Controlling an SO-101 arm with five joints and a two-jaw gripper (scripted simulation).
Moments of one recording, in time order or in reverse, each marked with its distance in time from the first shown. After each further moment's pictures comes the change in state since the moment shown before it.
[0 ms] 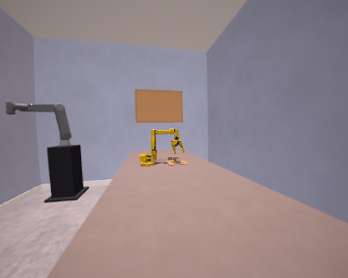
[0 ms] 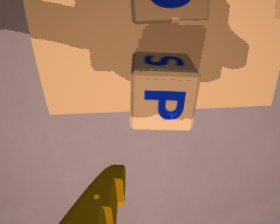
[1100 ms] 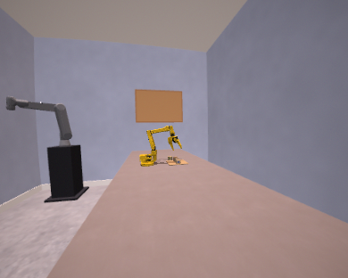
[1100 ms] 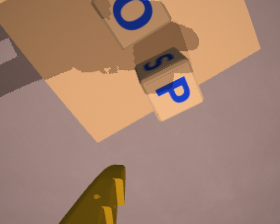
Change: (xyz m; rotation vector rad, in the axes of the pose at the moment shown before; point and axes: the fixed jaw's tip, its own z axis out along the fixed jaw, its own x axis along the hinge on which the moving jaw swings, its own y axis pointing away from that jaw) arm -0.020 0.011 -0.025 0.130 -0.008 0.479
